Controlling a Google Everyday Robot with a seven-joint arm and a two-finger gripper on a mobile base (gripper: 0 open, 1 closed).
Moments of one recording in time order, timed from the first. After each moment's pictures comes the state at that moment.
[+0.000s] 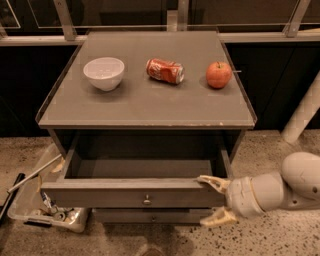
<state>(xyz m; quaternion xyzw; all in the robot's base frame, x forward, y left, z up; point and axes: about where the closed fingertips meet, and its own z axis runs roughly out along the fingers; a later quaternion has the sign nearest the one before) 0.389 -0.144 0.647 -0.68 0.62 0.22 0.32</state>
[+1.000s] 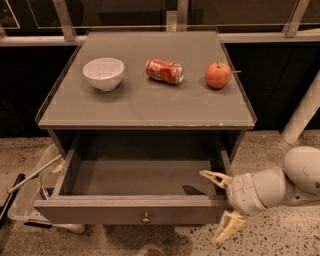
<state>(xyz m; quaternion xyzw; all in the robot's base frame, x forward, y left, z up) 0.390 -0.143 0.667 -0.68 0.62 0.22 0.32</state>
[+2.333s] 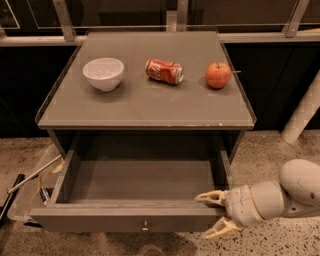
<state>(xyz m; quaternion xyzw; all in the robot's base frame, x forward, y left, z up) 0.369 -0.141 0.635 -0.67 0.63 0.26 0.31</state>
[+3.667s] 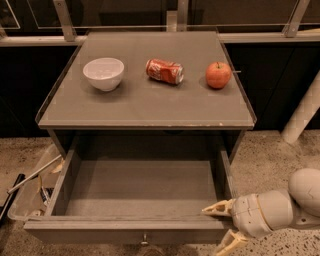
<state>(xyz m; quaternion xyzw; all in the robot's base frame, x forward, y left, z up) 0.348 -0.149 0.637 -0.67 0.63 0.25 0.32</state>
